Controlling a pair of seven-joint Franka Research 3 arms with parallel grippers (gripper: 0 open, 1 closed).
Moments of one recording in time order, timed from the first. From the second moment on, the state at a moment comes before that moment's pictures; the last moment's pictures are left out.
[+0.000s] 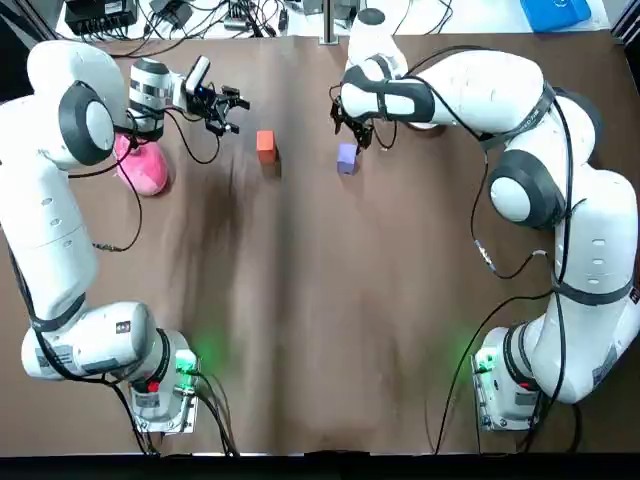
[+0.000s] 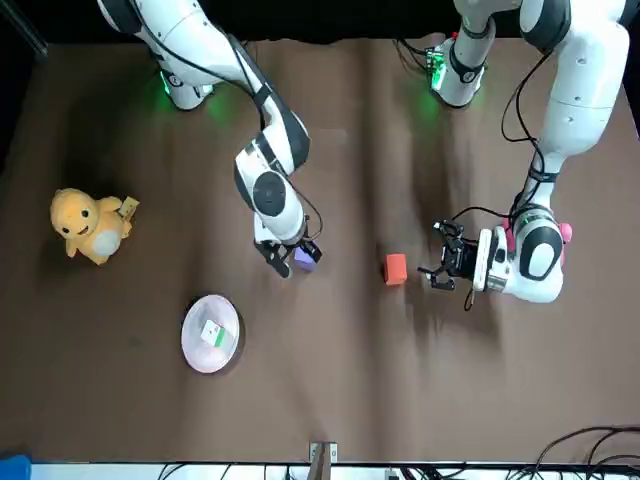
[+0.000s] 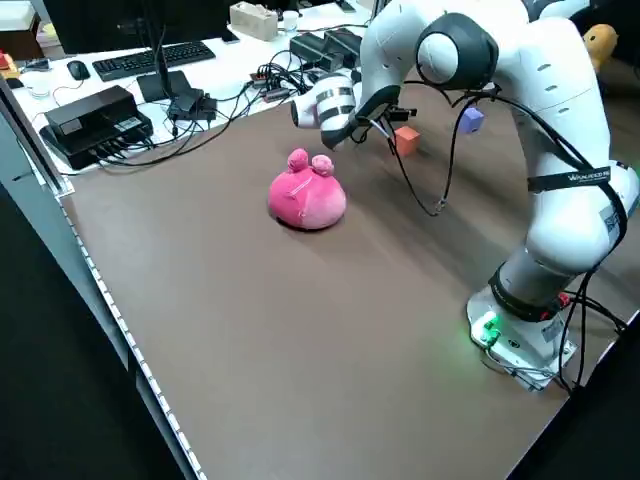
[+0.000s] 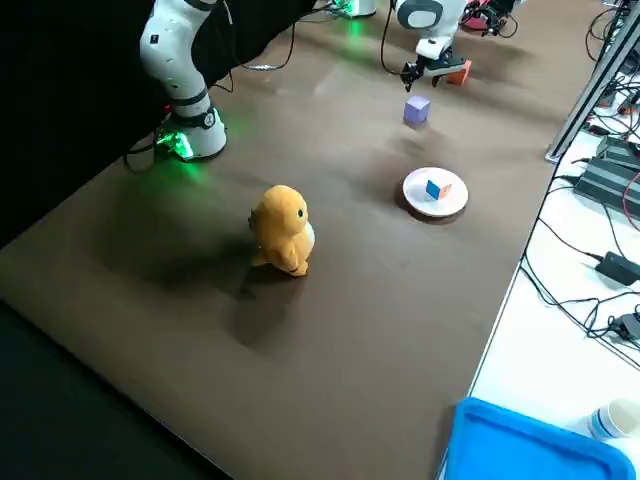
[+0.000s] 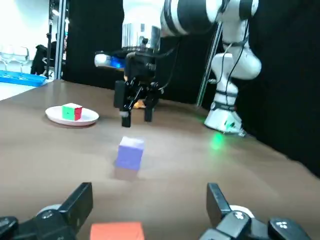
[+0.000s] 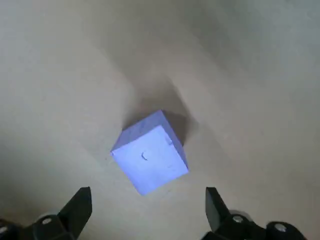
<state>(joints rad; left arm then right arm) 0.13 0.74 -0.10 -1.72 -1.20 1.52 2.27 0.62 0.68 0.08 -1.50 0.14 2.15 1.35</state>
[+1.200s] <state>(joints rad) 0.09 0.87 -0.11 -1.73 -1.33 1.63 2.64 0.62 0.68 0.05 -1.46 -0.01 2.04 2.23</state>
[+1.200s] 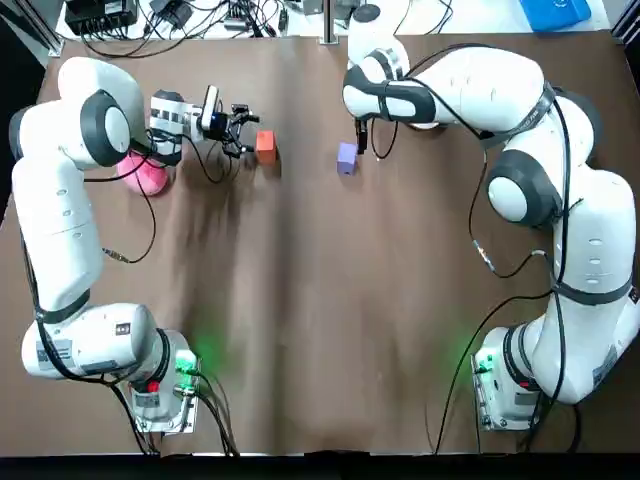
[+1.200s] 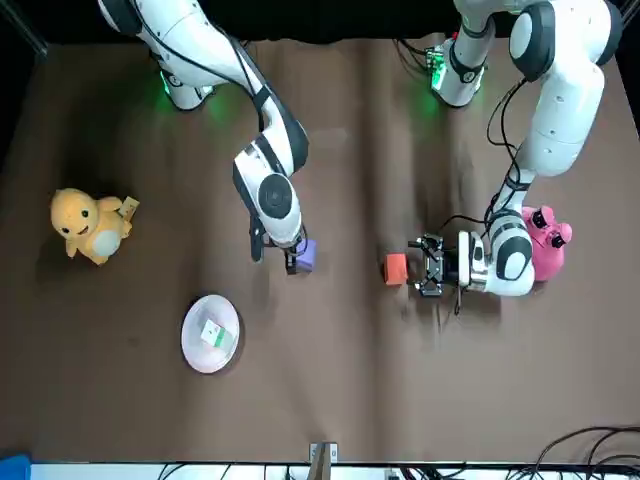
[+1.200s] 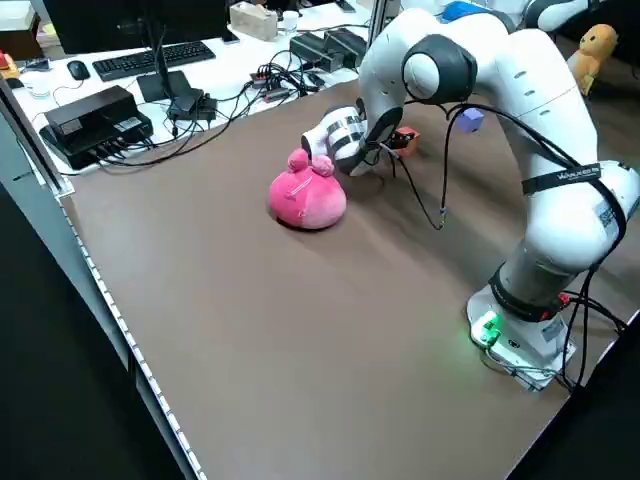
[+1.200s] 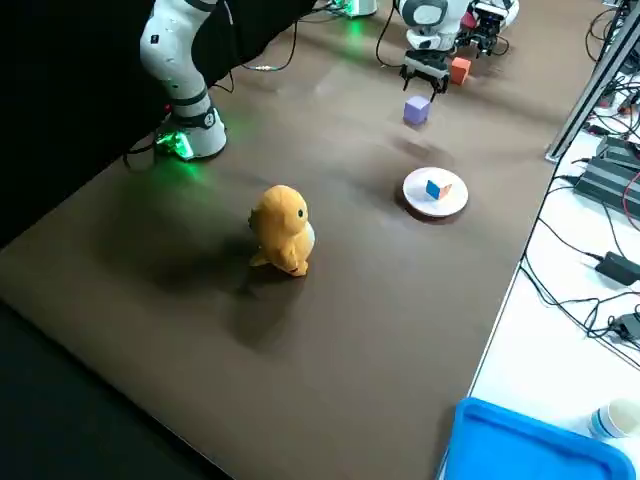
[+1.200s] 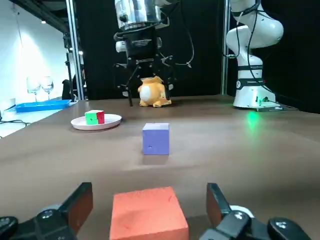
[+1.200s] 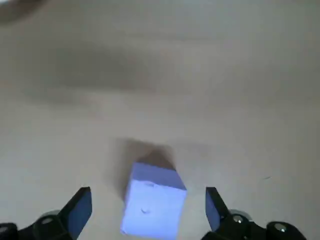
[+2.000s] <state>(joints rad) 0.08 0.88 -0.11 -1.79 -1.38 1.63 2.67 0.64 0.75 0.06 -1.46 -0.04 2.17 2.48</state>
